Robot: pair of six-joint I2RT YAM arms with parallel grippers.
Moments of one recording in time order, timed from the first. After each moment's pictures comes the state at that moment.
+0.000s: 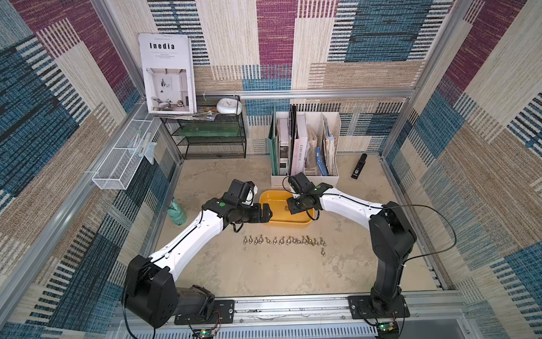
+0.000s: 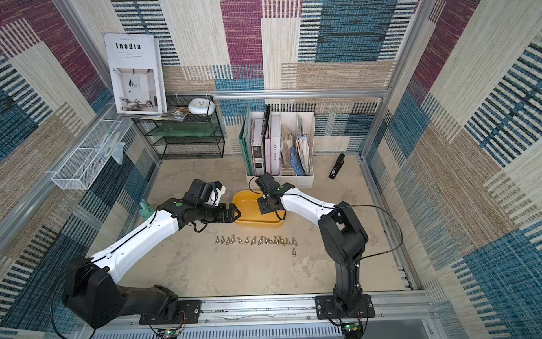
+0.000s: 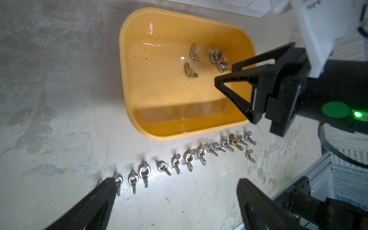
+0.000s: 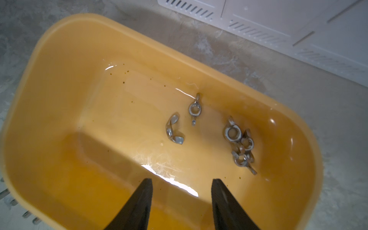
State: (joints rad) left arm -0.44 1.36 1.07 -0.67 0.26 -0.42; right arm 0.67 1.93 1.44 -0.59 0.07 0.27
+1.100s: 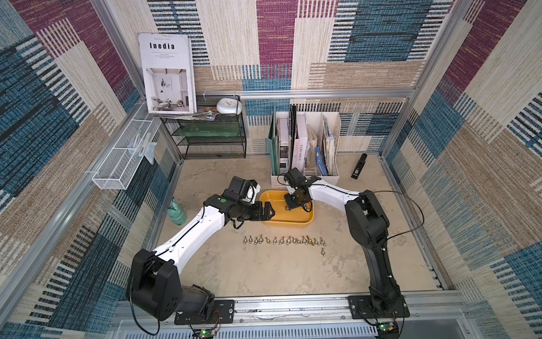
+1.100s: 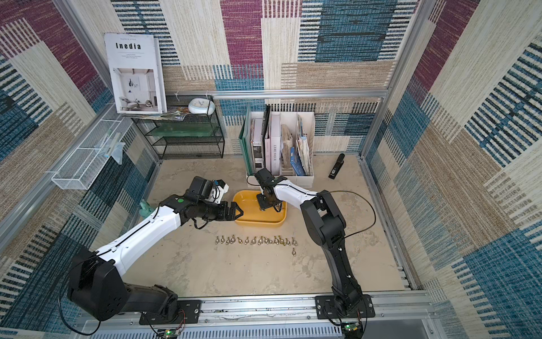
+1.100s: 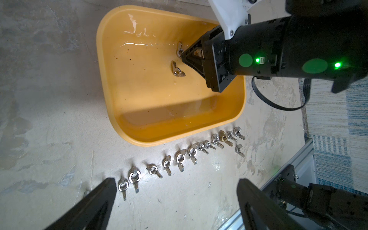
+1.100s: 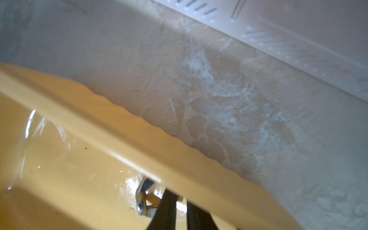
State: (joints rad) left arm -0.42 1.41 1.10 -0.66 0.36 -0.39; right arm 0.62 2.18 1.67 -0.67 0.02 0.20
